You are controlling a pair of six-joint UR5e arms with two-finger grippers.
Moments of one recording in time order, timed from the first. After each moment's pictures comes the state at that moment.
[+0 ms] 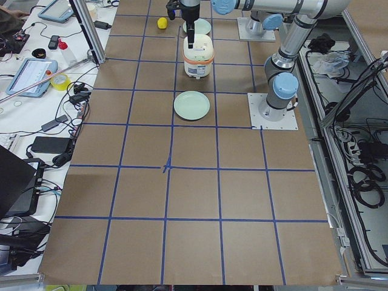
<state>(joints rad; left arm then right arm) -1.55 -1.50 -1.59 -1.62 1.59 -0.05 1.84 -1.53 1.56 -1.59 -1.50 0.28</state>
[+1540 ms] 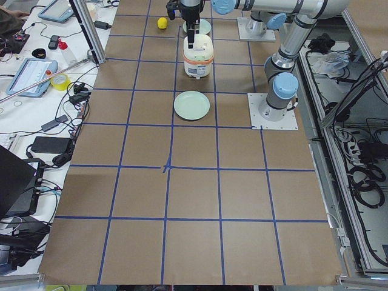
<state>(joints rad) -1.55 -1.50 -1.59 -1.62 1.59 -0.05 1.96 -1.42 1.71 -1.82 -1.46 0.36</state>
